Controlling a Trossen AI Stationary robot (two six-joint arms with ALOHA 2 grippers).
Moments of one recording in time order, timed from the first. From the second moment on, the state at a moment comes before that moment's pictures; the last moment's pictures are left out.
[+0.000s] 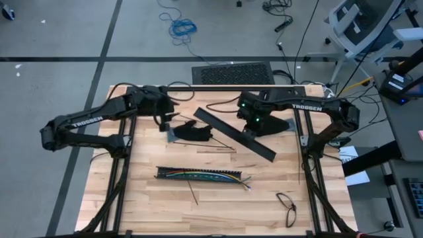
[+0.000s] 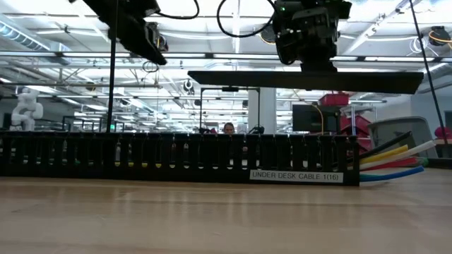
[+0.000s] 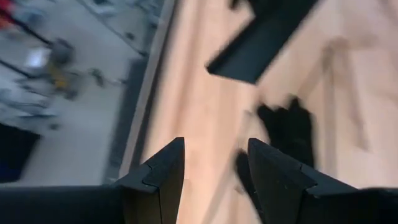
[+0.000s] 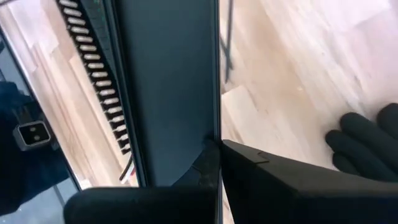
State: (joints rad) left arm 0.41 1.00 0.92 -0.57 0.00 0.48; right arm -0.33 1.54 1.29 -1.07 -0.40 0.27
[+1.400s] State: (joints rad) left arm 0.72 1.06 0.92 -0.48 0.78 -0.78; right arm -0.15 1.57 1.29 -0.85 0.08 0.22
